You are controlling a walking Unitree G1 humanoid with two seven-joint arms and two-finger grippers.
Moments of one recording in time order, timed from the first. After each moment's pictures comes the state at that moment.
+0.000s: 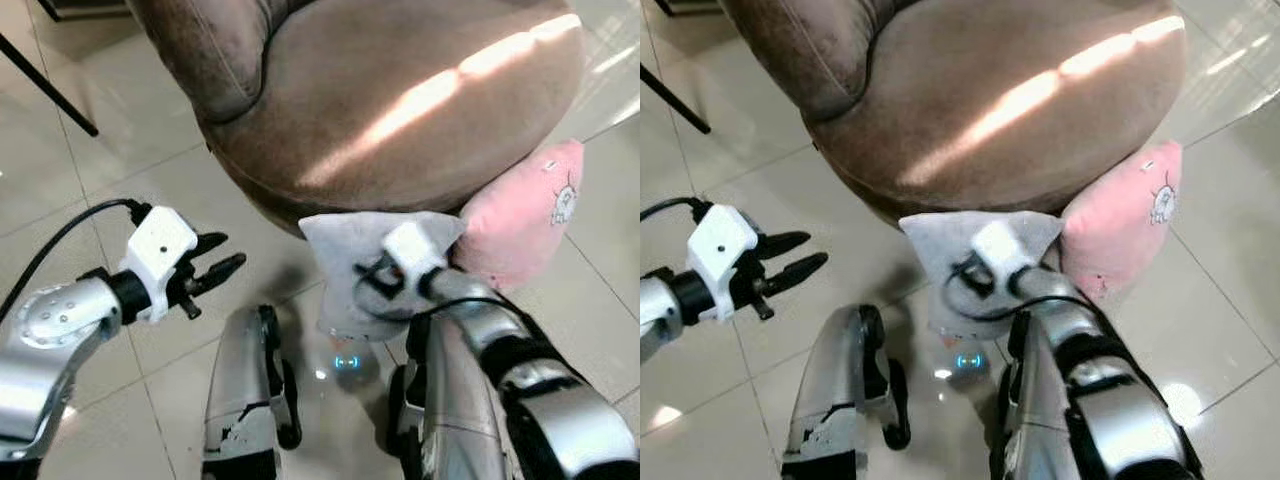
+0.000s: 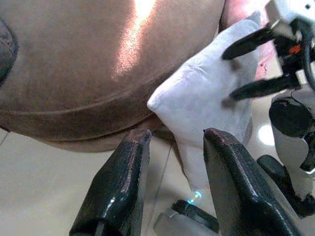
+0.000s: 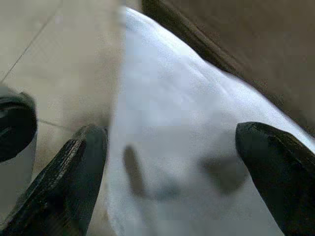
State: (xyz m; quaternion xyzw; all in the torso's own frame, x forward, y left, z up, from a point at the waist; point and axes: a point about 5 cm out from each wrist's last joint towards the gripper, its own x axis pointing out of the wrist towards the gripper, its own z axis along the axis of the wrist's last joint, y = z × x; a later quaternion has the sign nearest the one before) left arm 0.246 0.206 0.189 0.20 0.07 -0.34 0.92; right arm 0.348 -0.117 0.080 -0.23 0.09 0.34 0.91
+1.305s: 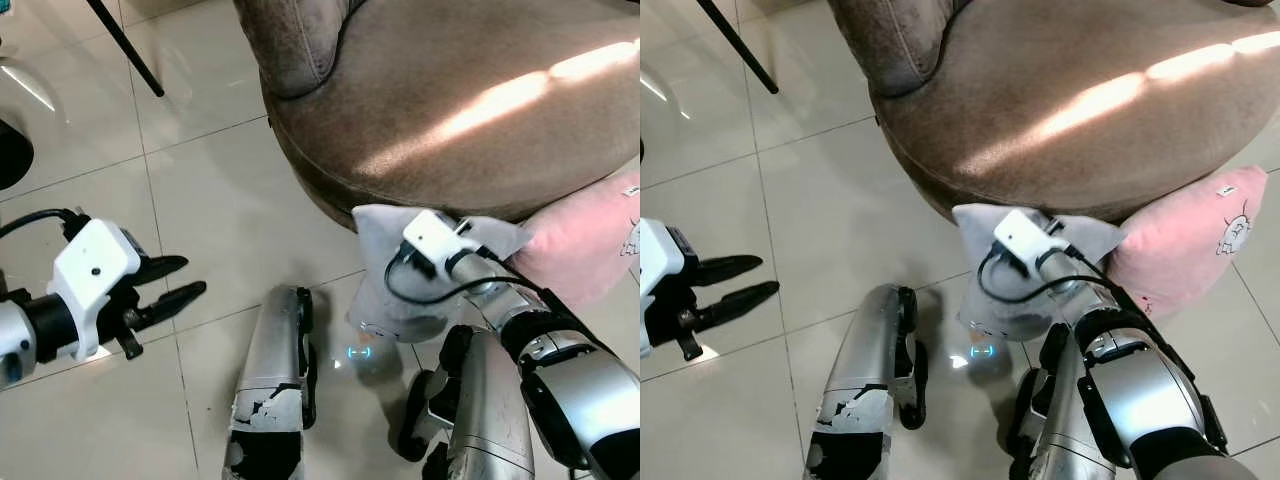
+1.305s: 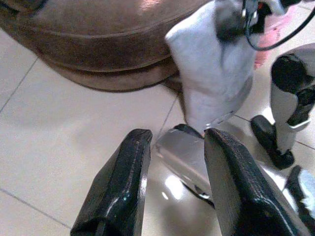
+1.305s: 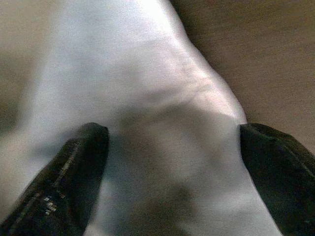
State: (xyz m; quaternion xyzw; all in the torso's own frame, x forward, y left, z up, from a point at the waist) left arm 0.197 0.229 0.220 0.21 0.13 -0.36 0.90; right arm 0.363 -0.169 0.082 -0.38 0.14 0.20 0.89
